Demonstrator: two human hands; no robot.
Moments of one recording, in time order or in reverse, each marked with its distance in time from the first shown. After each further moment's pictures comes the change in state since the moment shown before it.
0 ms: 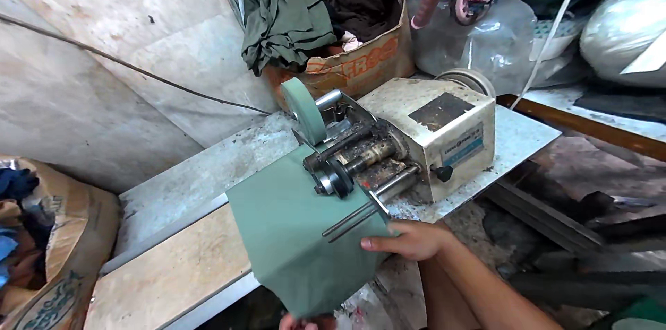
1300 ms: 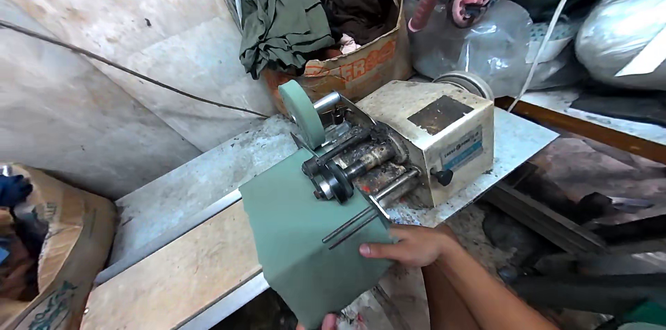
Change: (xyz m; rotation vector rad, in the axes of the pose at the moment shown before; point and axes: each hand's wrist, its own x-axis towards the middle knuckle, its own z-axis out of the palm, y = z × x) left_hand 0.002 -0.002 0.020 0.191 0.031 -0.075; right_hand 0.002 -0.004 0.002 -0.020 -0.004 0.059
